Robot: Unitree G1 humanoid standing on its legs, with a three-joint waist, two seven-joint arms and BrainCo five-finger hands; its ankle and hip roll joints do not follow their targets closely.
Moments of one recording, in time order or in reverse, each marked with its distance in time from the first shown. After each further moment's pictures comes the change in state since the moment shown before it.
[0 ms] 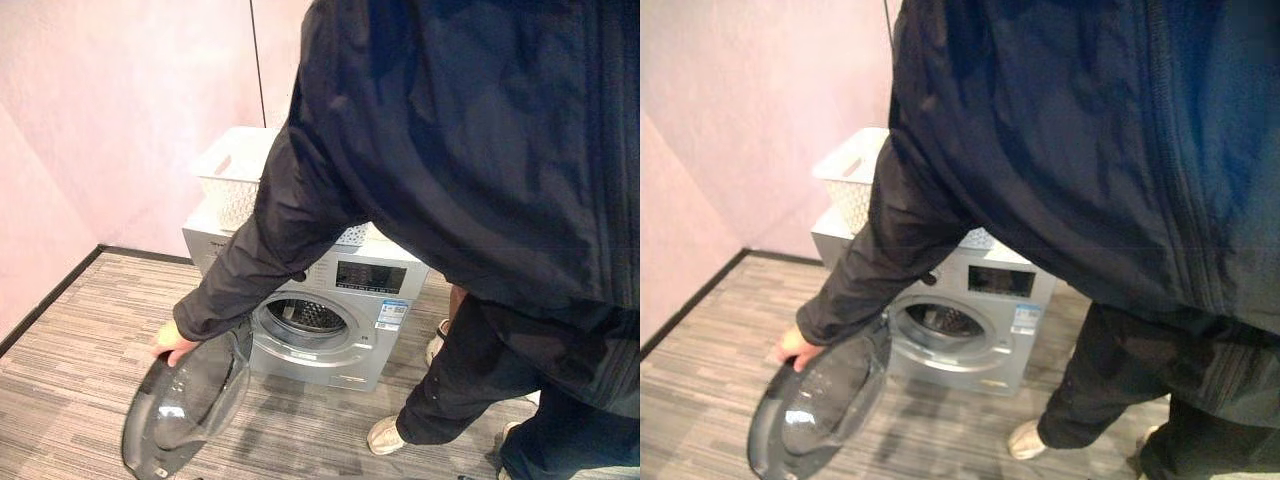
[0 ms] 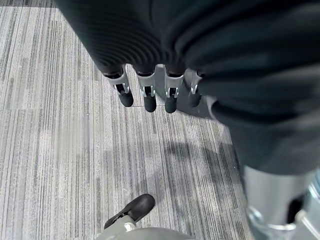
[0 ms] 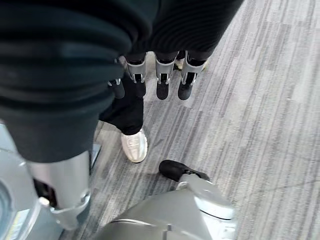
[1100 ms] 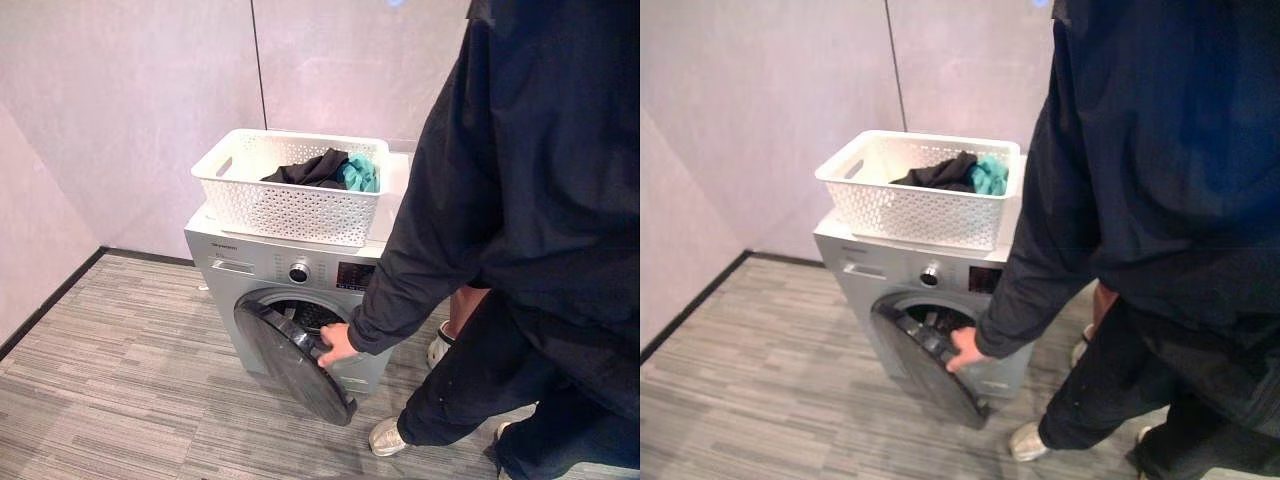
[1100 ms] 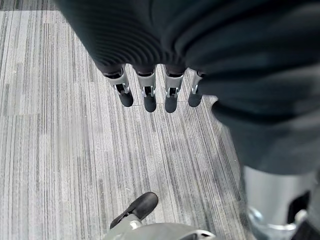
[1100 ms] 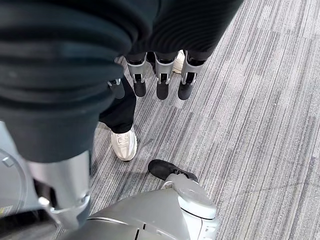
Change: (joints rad) left arm 0.000 0.000 -0.039 0.001 0.032 0.000 -0.005; right arm 0.000 -0.001 0.001 0.032 -0.050 0.001 -0.001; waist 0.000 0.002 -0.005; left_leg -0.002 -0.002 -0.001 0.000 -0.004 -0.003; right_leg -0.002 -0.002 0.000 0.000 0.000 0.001
